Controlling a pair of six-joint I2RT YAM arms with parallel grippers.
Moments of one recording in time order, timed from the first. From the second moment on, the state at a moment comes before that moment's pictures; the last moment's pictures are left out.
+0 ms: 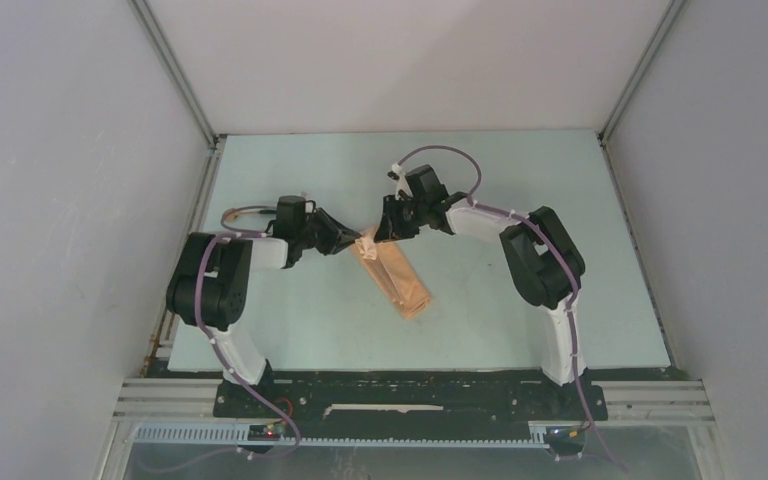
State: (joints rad) left arm -0.19 1.77 0.78 0.30 0.48 -1.06; right arm 0.58 2.12 1.47 -0.12 -0.49 0.47
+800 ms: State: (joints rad) left arm -0.18 1.75 0.78 0.28 0.48 -1.05; right arm 0.72 2.25 1.85 -0.52 0.05 0.42
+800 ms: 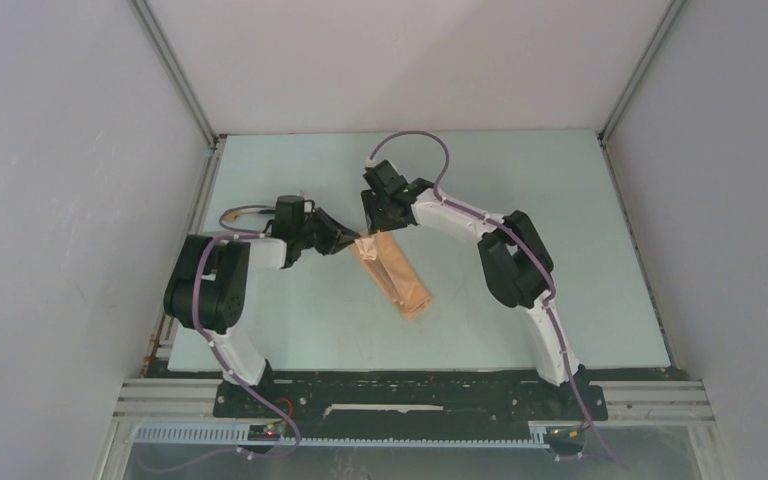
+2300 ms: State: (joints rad) left arm -0.18 1.75 0.78 0.28 0.47 -1.05; right arm 0.82 2.43 2.15 -0.77 0.37 0.45
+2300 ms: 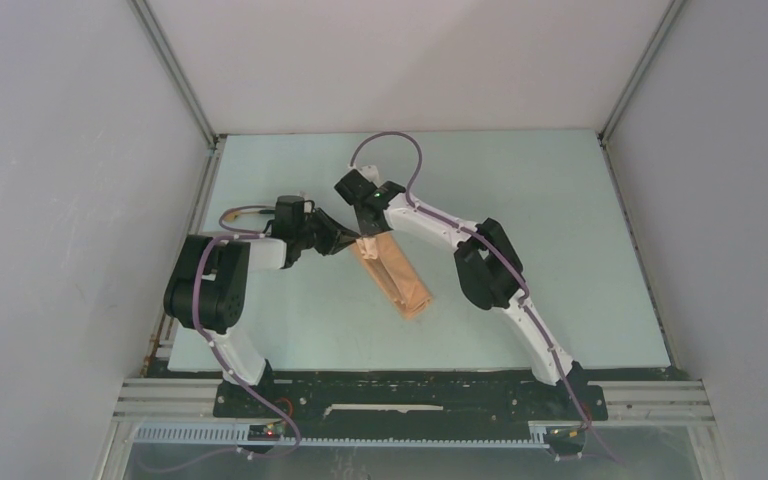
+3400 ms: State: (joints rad) left arm -0.18 1.75 0.76 0.29 0.48 -1.05; right arm 0.84 2.41 2.14 -0.77 0.39 0.44
